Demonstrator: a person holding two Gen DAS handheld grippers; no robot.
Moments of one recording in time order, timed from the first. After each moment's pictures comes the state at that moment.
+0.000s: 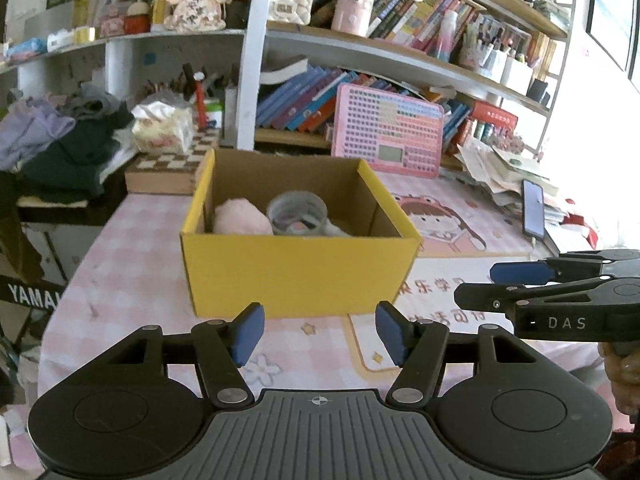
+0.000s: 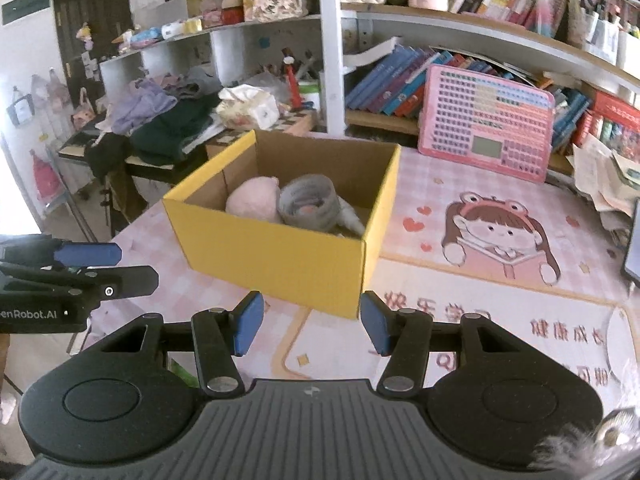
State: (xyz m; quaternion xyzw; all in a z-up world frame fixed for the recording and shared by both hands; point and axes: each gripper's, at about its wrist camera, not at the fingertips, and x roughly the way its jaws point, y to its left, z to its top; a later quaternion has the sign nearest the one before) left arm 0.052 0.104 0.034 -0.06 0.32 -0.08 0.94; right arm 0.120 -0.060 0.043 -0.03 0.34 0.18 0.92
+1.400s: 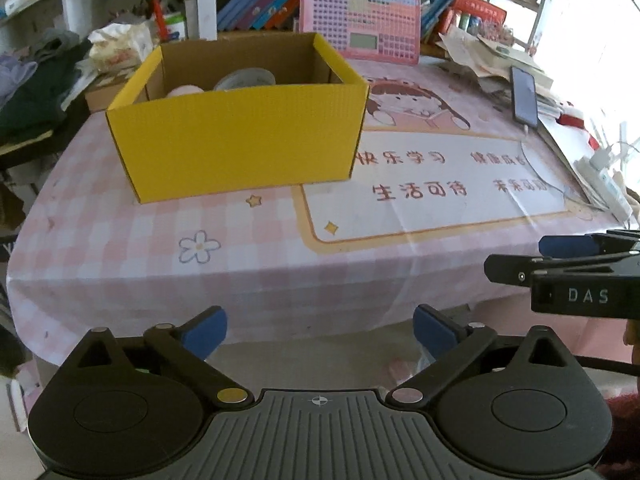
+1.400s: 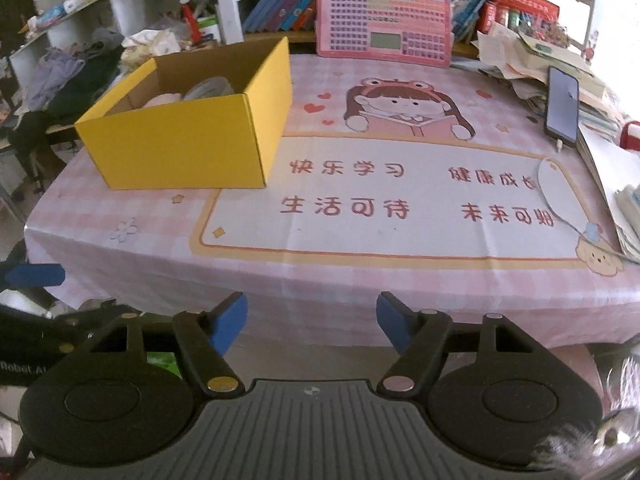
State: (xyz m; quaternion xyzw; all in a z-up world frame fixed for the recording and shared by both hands) left arm 0.032 0.039 -0.019 -0.01 0.45 -0.09 0.89; right arm 0.067 -0.113 -0.010 0.01 0.43 0.05 0.90
